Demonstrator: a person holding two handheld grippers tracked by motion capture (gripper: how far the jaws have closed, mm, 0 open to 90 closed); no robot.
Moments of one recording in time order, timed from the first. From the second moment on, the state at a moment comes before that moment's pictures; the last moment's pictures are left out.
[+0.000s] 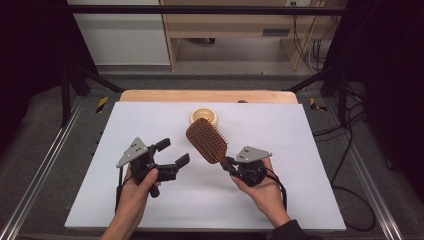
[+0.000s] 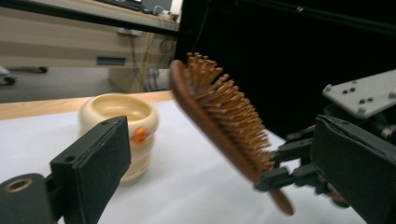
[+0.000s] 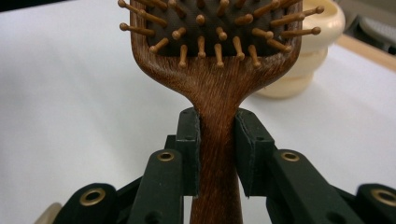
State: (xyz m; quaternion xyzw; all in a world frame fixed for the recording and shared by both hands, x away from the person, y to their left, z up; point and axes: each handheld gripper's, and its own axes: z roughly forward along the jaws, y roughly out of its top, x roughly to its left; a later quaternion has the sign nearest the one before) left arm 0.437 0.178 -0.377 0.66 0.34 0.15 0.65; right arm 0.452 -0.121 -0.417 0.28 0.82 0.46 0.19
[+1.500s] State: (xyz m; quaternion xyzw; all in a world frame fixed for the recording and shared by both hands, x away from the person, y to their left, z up) left arm 0.468 0.153 -0.372 0.57 0.45 0.07 0.68; right arm 0.440 -0.091 -0.422 0.26 0.80 0.50 0.20
